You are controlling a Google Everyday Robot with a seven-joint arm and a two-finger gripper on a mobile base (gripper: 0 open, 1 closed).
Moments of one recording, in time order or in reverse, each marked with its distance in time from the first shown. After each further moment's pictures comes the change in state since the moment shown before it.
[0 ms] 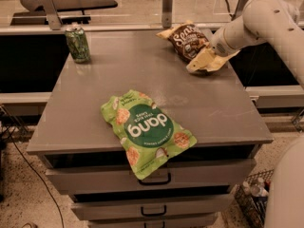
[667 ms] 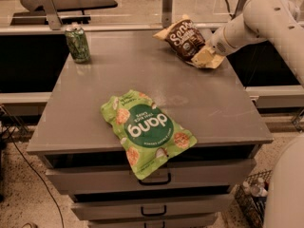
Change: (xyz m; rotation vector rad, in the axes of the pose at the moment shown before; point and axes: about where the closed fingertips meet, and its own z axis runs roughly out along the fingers) arm -0.004 0.005 -0.001 -0.026 0.006 -0.012
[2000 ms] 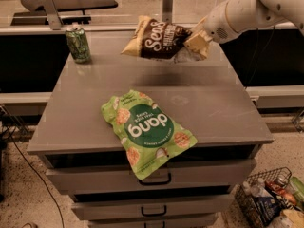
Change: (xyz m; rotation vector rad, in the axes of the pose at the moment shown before) arm -0.079 0.073 -0.081 -0.101 -0.168 -0.206
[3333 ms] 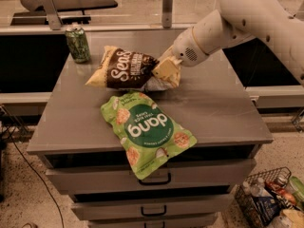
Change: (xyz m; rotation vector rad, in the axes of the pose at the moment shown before) arm -0.026 0.121 0.047 -0.332 0.000 0.129
